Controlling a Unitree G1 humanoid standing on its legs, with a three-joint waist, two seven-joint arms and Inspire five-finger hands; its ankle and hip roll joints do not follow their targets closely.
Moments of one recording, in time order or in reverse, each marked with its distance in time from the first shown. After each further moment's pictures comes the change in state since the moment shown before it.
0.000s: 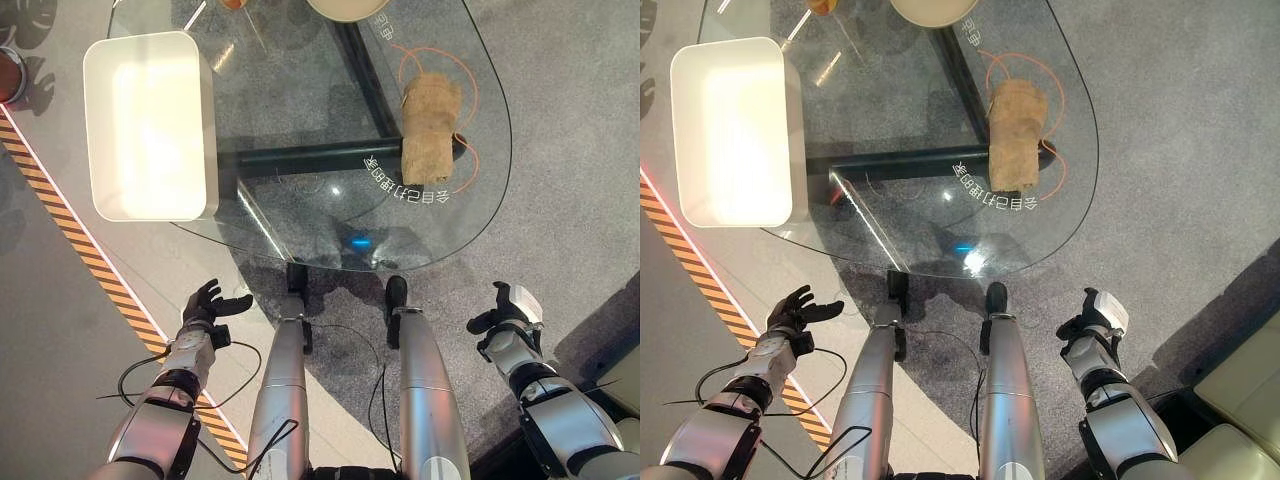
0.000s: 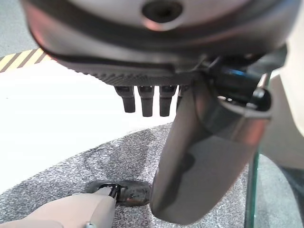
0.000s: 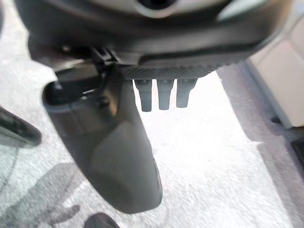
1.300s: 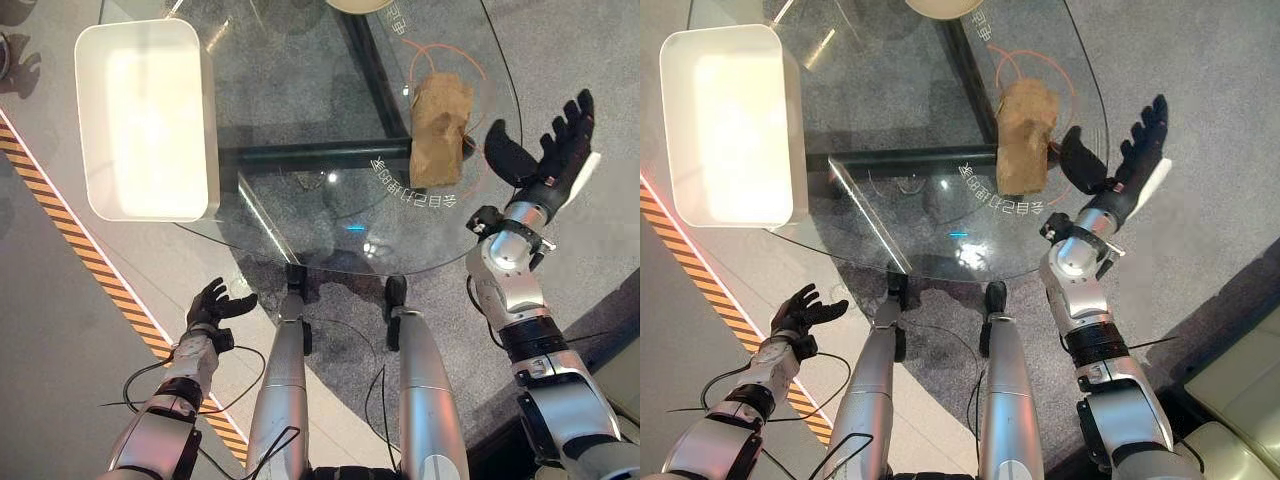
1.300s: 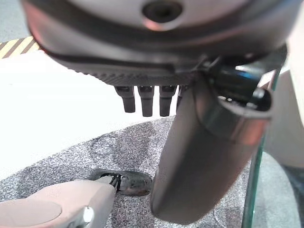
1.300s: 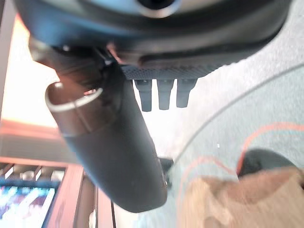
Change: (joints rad) left arm 0.055 -0.029 -0.011 -0.035 -0.042 -0.064 -0.025; right arm -0.058 0.035 -0.104 -0.876 0.487 -0.292 -0.390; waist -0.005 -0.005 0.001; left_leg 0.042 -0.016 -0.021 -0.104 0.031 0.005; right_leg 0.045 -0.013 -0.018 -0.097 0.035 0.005
